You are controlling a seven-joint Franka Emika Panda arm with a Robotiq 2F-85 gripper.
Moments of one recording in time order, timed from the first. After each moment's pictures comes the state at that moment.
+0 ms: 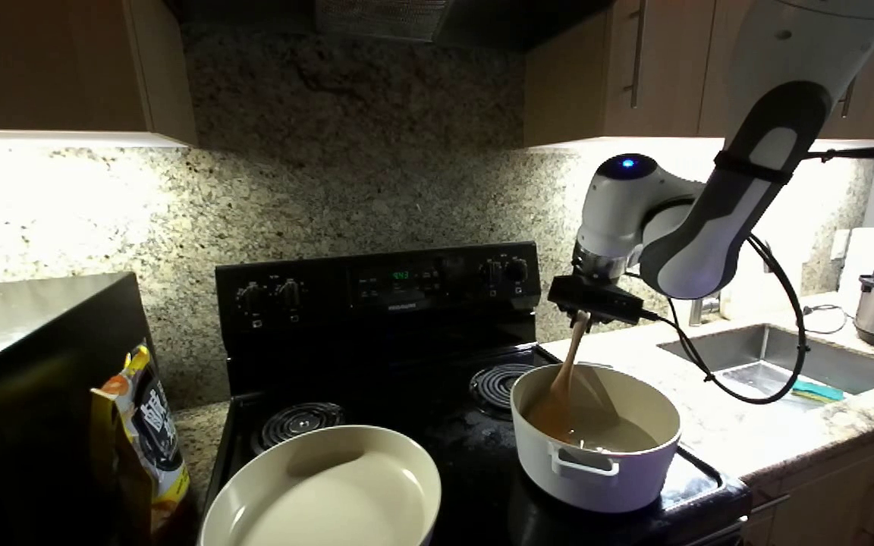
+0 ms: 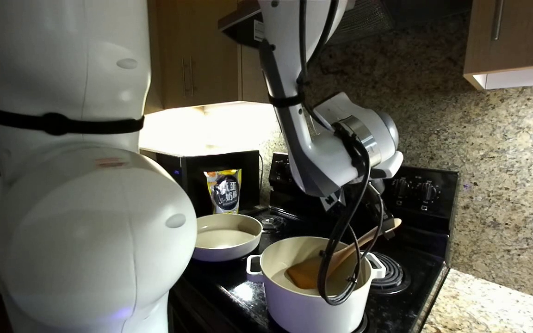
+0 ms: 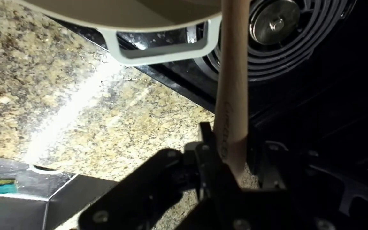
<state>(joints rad) -0.13 0.01 -0.19 -2.51 -1.13 3.00 1.71</state>
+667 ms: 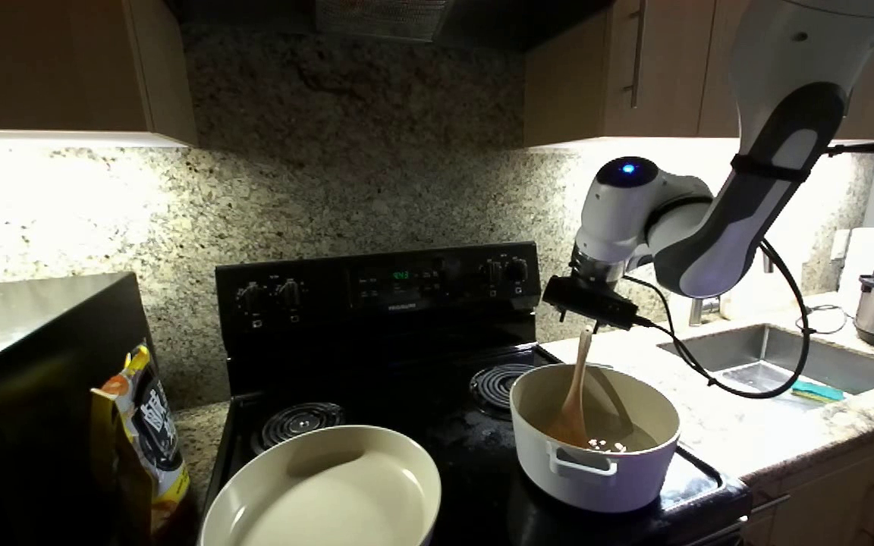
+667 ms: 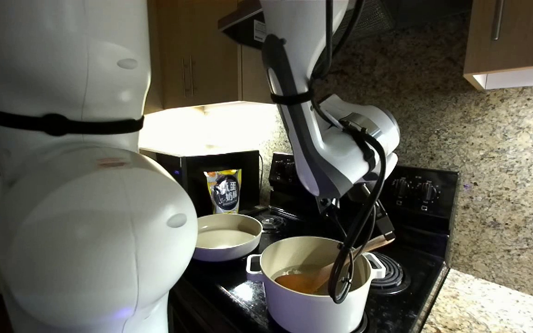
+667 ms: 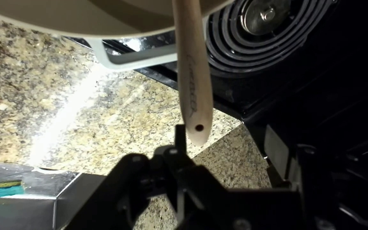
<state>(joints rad) -0.13 0.01 -0.20 -2.50 -1.35 3.01 2.00</state>
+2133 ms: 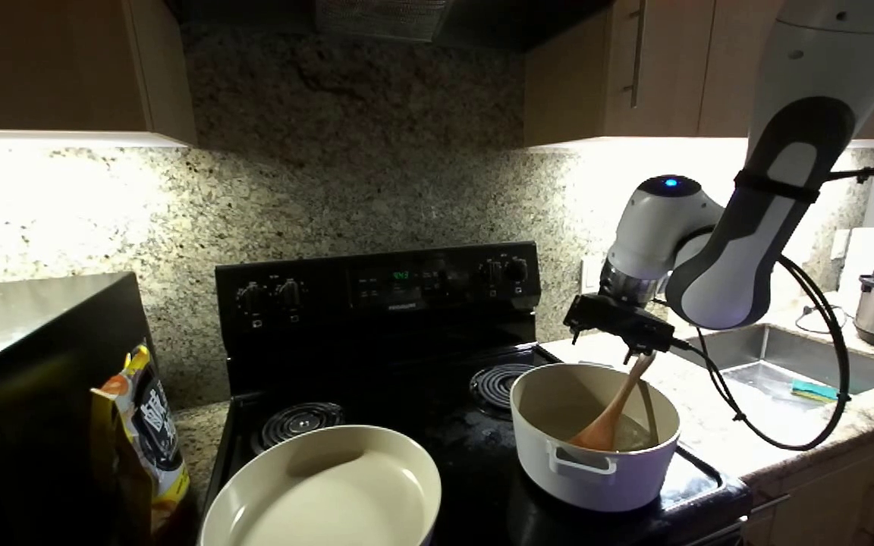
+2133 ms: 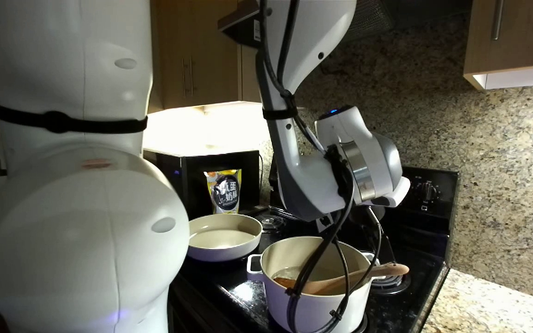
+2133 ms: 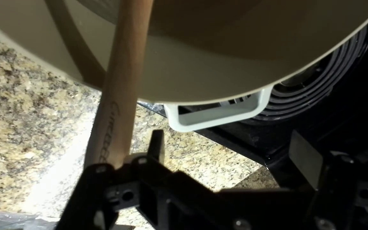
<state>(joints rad) -0.20 0.02 -0.22 -2.65 -0.99 3.16 1.56</state>
